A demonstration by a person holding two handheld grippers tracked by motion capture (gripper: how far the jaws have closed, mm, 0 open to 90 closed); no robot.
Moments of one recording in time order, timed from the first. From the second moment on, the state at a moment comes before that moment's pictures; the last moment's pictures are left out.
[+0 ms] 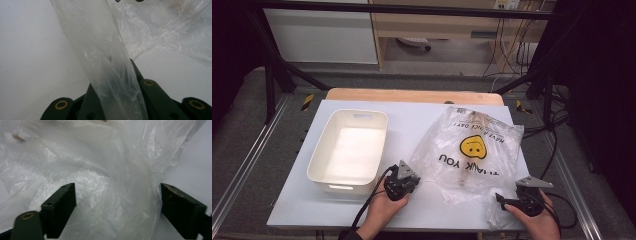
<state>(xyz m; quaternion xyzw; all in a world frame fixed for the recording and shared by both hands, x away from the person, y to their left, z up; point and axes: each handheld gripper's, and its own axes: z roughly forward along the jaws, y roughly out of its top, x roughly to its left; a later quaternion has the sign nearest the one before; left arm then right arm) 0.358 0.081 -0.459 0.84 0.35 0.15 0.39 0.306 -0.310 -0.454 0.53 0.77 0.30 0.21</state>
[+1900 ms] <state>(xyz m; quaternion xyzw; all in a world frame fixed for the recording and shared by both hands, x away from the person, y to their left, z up) 0.361 0.088 -0.416 0.82 0.33 0.12 0.45 0.342 -0.263 -0.416 0.43 0.81 0.36 0.17</state>
